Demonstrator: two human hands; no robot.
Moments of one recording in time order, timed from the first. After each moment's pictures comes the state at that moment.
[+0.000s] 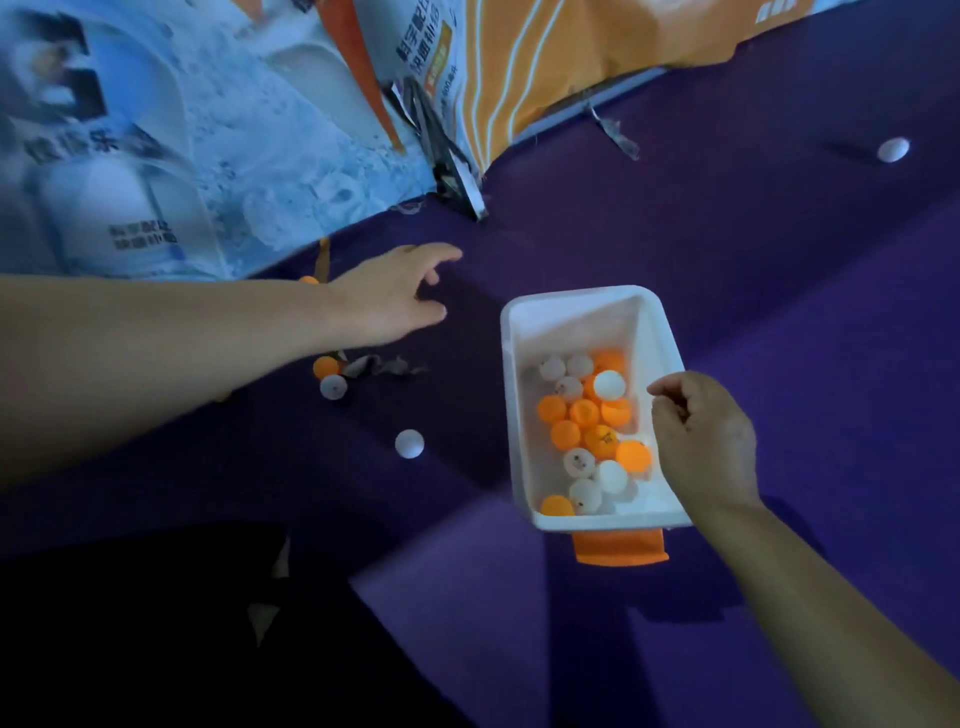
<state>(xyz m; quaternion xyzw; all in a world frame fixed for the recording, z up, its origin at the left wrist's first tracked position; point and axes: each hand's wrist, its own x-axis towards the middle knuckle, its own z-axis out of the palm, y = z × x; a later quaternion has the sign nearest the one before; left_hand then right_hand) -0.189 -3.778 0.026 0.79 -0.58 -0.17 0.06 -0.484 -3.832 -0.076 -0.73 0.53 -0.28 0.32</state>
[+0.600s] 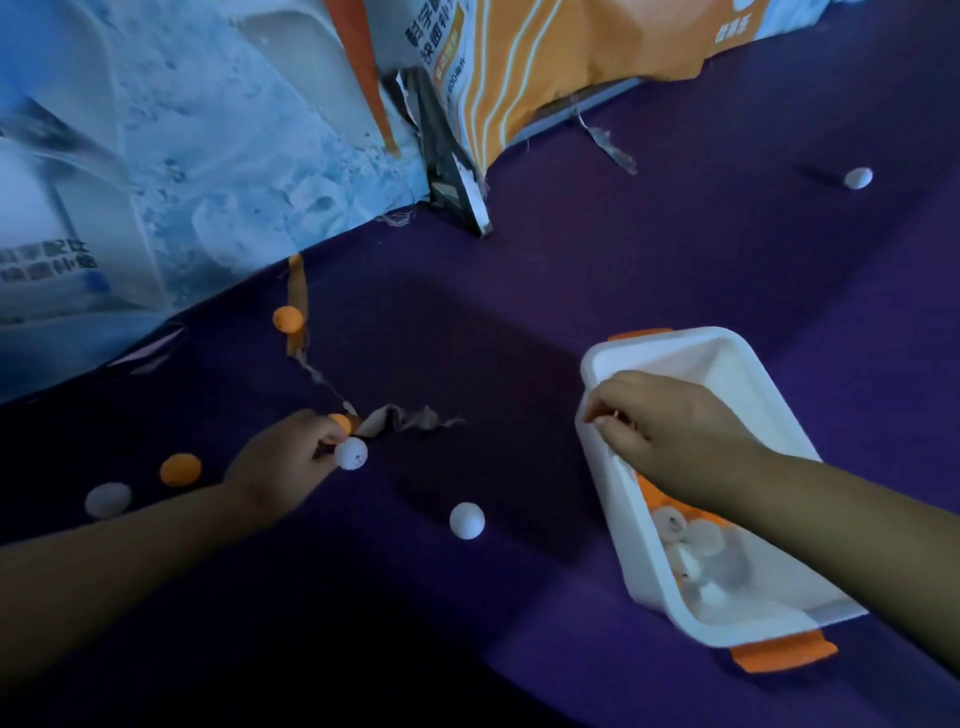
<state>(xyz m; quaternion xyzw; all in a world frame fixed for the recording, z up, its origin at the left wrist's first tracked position) 0.005 -3.681 -0.126 0.81 -0.54 -0.22 0.10 -0.316 -3.835 -0.027 -0.92 0.35 -0.03 0.18</state>
